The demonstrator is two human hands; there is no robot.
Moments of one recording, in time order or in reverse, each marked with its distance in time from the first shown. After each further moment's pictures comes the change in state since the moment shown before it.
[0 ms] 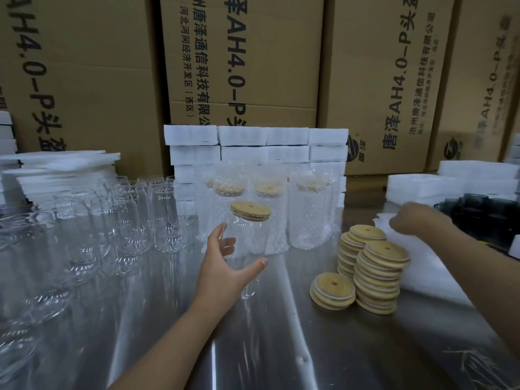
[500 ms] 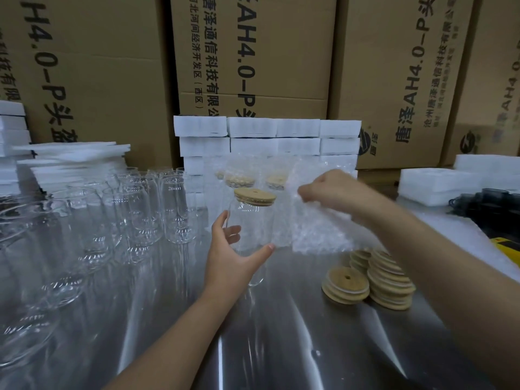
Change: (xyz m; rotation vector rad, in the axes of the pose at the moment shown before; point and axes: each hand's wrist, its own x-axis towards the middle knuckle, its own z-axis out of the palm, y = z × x) left_hand 0.005 0.001 0.001 -0.006 0.117 -0.004; right_hand -0.130 -0.123 -0.035 0.587 -0.107 -0.516
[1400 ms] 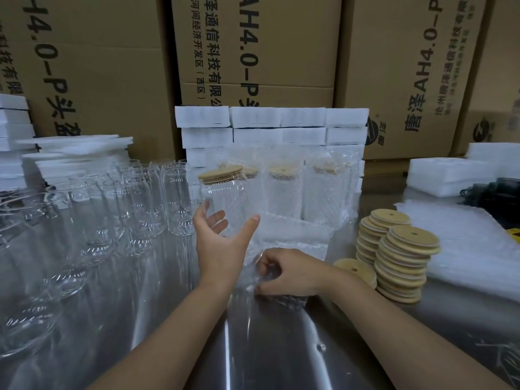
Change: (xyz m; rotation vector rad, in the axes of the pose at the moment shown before) left_hand 0.001 0.019 -0.006 -0.160 0.219 -0.079; right_hand -0.017 0.054 0.123 -0.024 -0.438 -0.377
